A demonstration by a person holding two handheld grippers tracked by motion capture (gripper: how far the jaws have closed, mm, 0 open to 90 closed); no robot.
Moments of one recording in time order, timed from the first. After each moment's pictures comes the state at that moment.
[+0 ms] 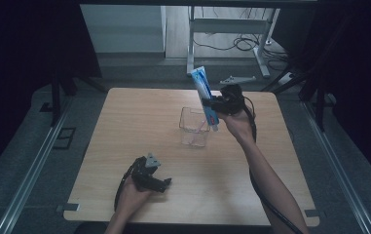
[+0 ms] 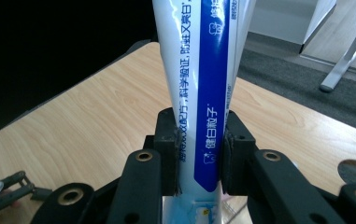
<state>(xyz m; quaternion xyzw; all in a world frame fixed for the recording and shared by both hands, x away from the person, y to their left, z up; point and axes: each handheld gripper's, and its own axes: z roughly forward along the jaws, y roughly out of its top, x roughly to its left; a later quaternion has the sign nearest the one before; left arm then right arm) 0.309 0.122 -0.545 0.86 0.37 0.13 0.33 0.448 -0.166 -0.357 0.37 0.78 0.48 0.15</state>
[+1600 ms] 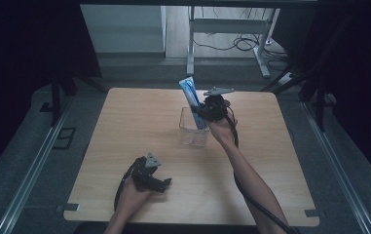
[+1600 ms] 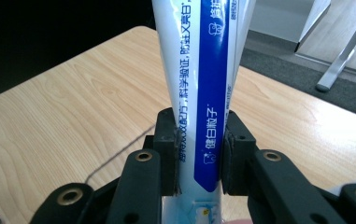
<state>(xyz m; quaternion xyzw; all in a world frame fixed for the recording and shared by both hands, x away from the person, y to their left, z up) 0.309 0.122 -0.545 0.86 0.37 0.13 0.33 0.475 -0.133 -0.427 0.37 0.79 0.47 0.17</state>
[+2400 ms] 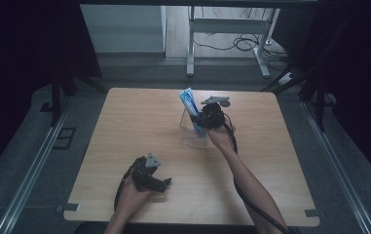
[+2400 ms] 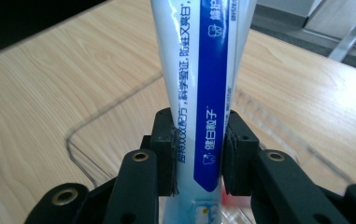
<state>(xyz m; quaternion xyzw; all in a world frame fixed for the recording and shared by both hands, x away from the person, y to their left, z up) 0.309 0.122 -0.545 0.86 0.37 0.13 0.33 0.473 -0.131 -0.462 0.37 0.81 0.43 0.16</state>
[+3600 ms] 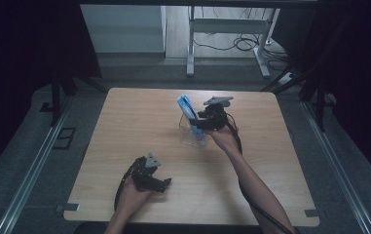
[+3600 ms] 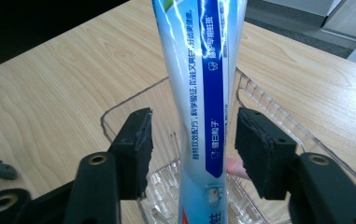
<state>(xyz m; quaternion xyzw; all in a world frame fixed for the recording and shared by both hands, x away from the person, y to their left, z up) 0.309 0.122 -0.545 0.86 0.36 0.13 0.33 0.464 -0.139 -0.448 0.35 0.81 0.45 0.12</state>
